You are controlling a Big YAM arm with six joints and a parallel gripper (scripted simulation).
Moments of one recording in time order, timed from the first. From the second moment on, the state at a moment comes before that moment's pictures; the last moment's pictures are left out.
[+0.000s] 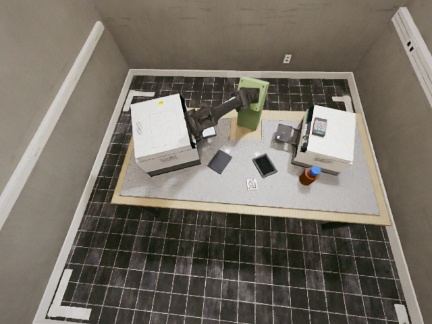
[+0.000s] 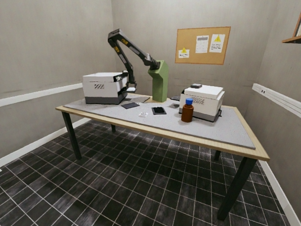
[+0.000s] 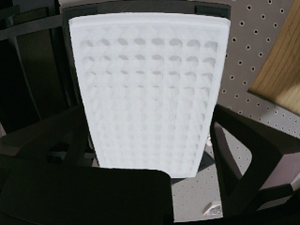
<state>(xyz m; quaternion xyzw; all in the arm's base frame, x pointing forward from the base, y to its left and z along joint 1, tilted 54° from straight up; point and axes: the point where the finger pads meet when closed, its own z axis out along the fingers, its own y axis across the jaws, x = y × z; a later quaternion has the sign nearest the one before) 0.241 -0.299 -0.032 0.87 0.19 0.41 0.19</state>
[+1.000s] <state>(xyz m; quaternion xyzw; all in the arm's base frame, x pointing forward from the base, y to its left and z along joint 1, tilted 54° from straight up) 0.238 -0.297 -0.029 0.87 0.19 0.41 0.19</state>
